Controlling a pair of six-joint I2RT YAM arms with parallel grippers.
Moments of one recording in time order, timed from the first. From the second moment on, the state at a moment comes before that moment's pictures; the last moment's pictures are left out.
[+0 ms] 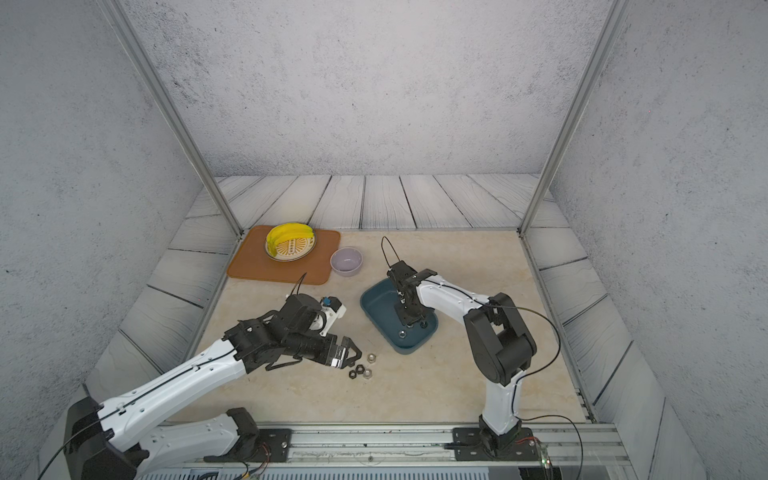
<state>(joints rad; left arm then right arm) -0.81 1.09 0.89 -0.70 0.31 -0.51 0.60 1.86 1.31 -0.83 0.13 0.14</state>
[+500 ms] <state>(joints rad) -0.81 1.13 0.89 -0.69 0.32 -0.51 0.60 1.90 1.33 -0.81 0.16 0.15</state>
